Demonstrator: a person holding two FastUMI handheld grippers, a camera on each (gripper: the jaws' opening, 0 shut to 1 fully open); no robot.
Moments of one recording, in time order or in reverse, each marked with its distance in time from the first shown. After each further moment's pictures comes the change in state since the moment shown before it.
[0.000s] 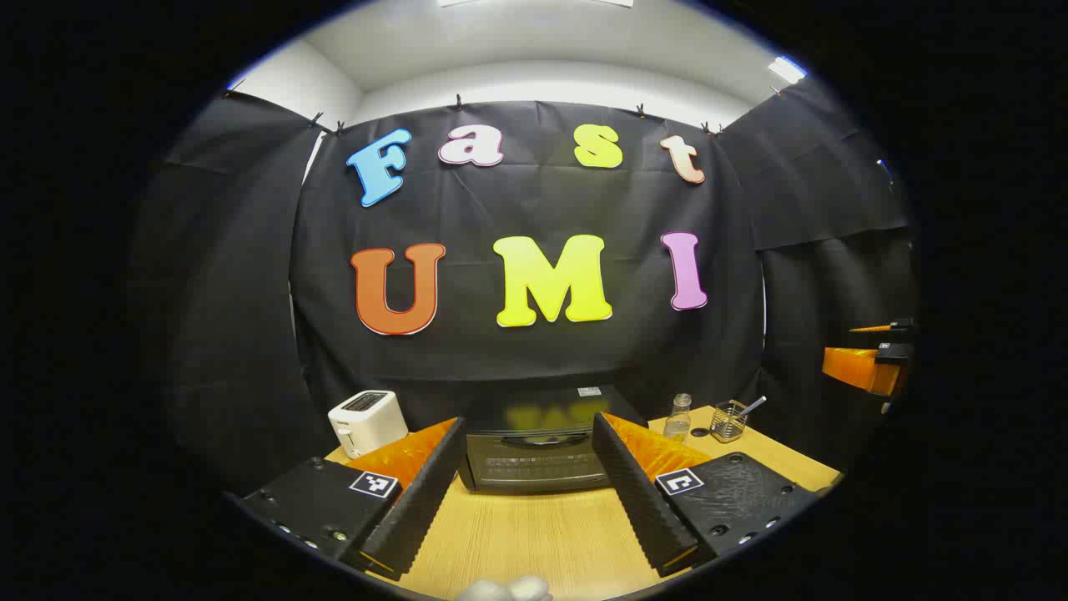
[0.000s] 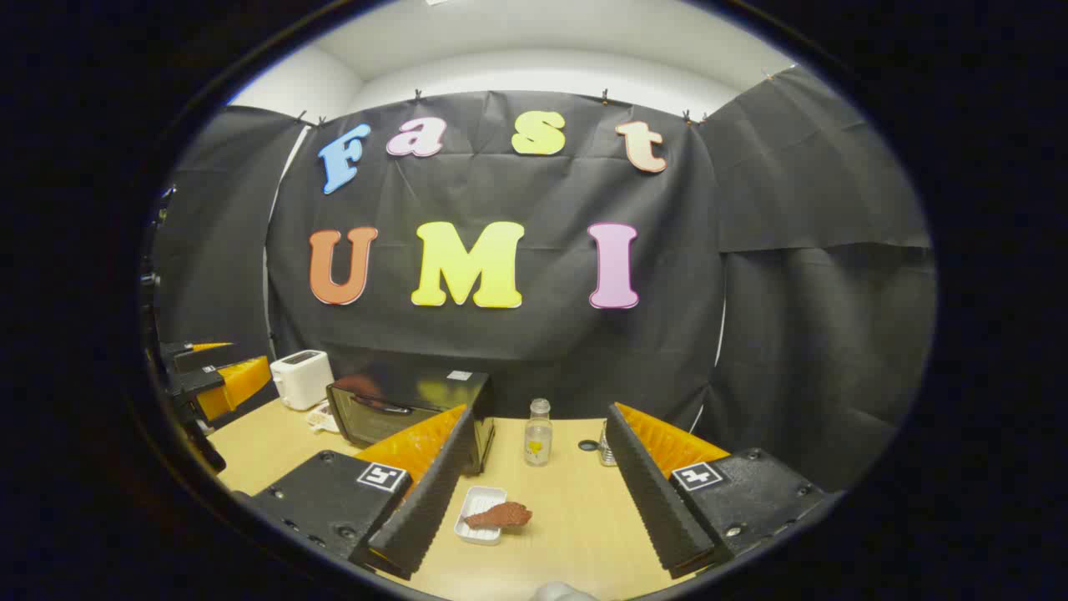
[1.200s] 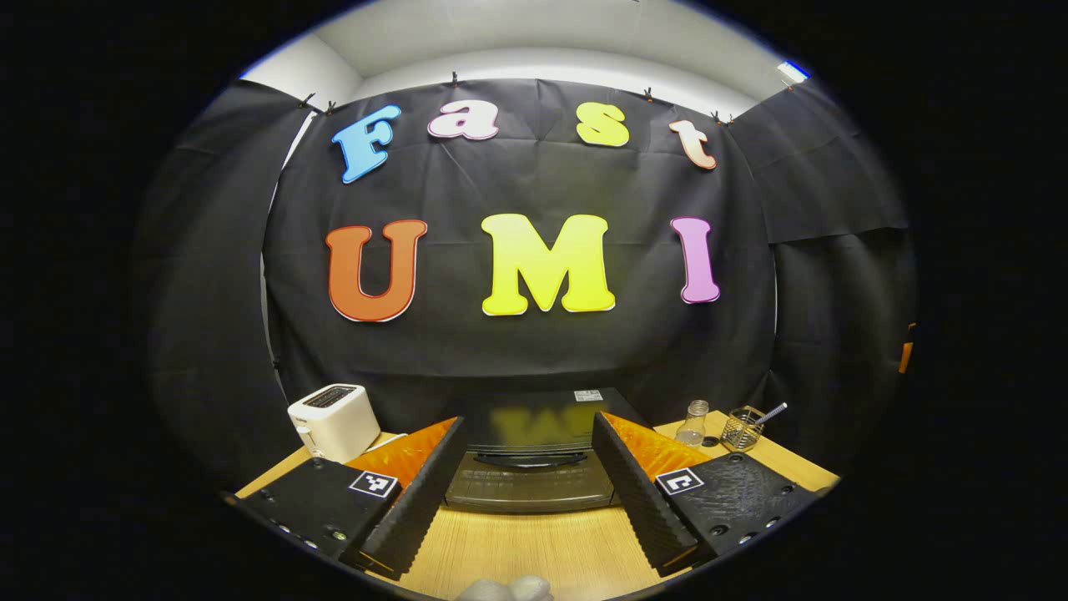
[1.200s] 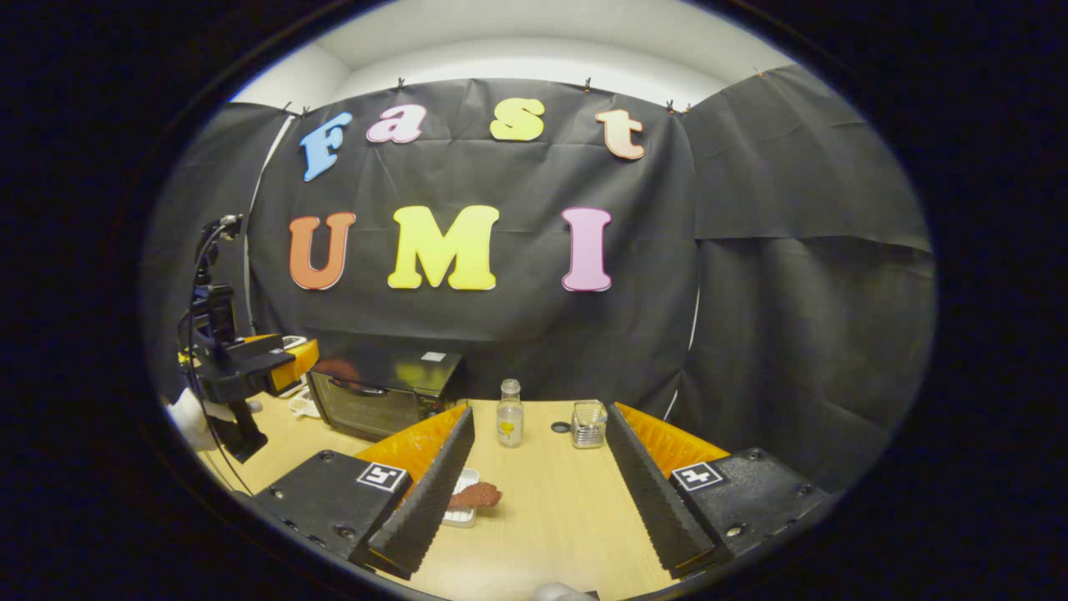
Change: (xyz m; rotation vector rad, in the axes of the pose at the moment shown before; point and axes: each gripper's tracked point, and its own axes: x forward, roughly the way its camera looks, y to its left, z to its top) left arm 0.119 -0.016 -0.031 -0.030 0.037 -0.015; right arm -0.021 -0.038 -0.015 0.003 0.080 -0.079
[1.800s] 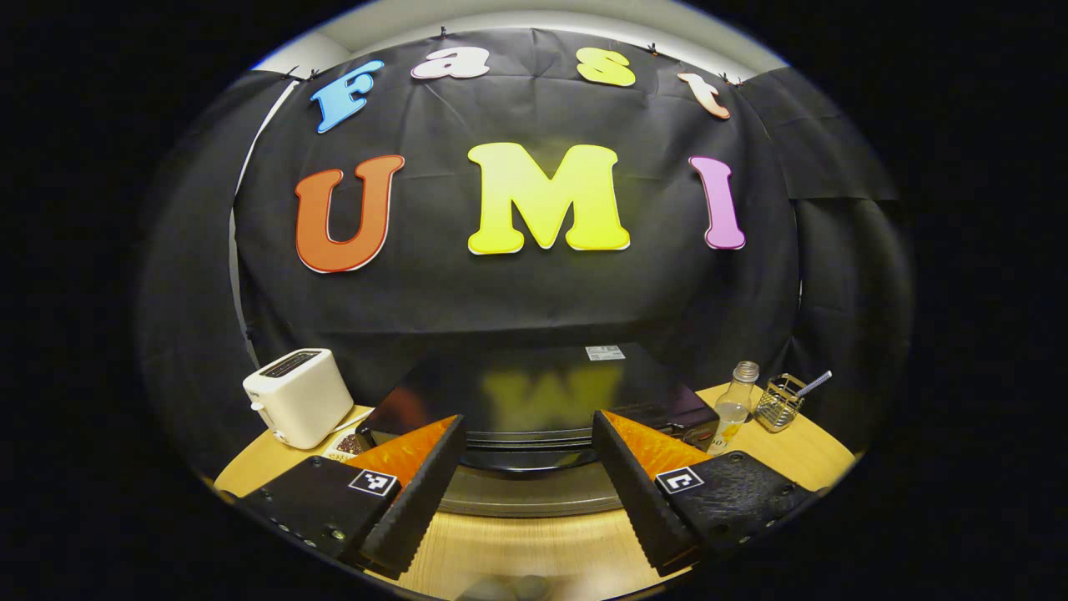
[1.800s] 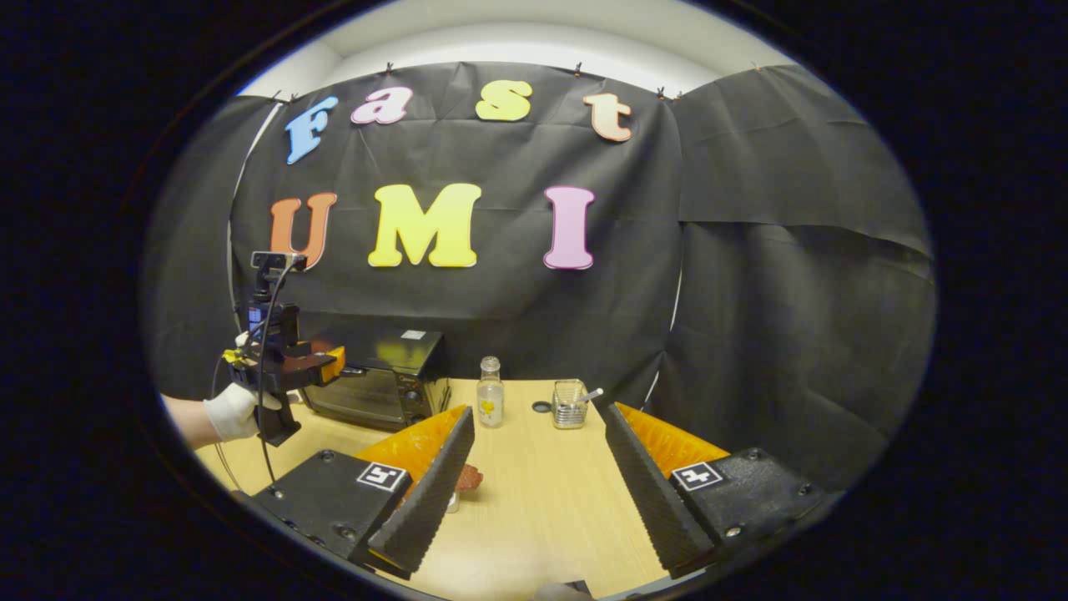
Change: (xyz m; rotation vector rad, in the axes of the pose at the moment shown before) left arm 0.103 -0.003 -0.082 0.012 0.160 0.000; right arm 0.000 -0.015 -0.016 0.001 0.078 -0.062
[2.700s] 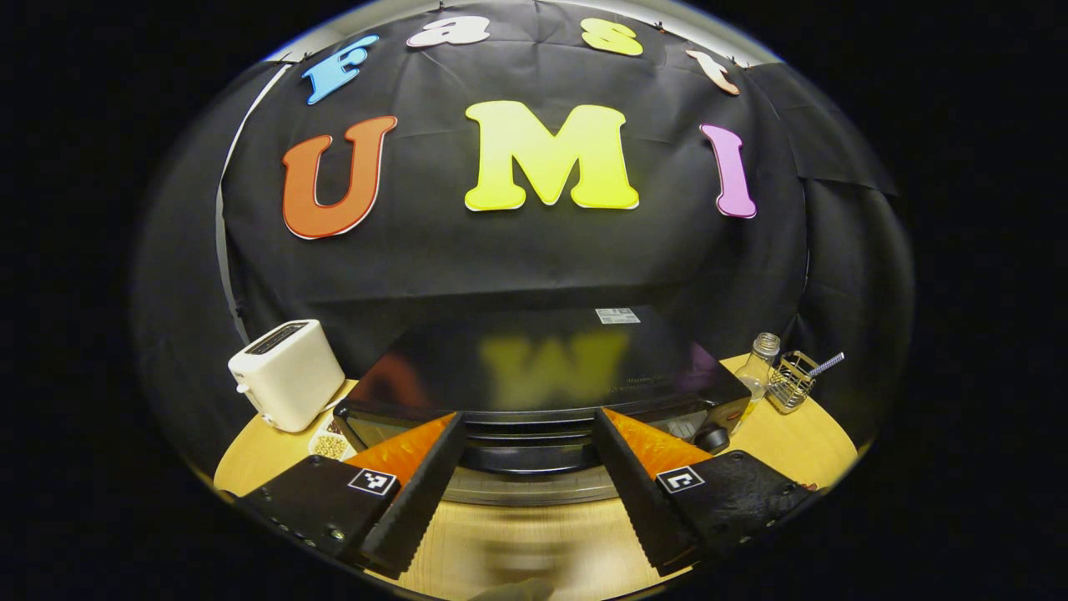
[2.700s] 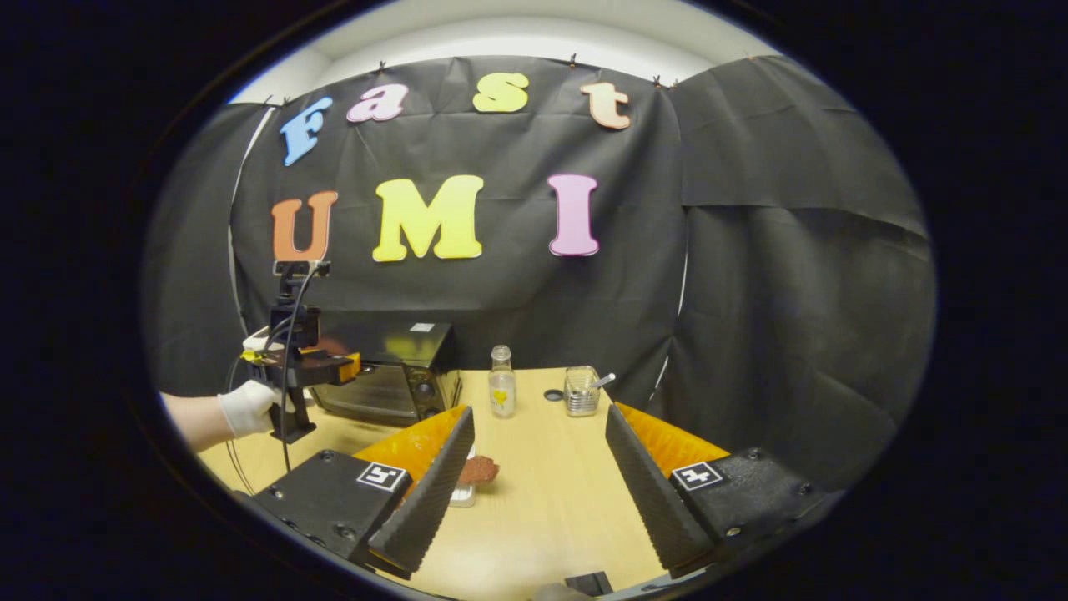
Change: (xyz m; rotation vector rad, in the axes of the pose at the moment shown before) left arm 0.012 0.002 -0.023 -0.008 0.125 -0.012; right arm -0.005 0.017 -0.012 0.025 0.027 0.025
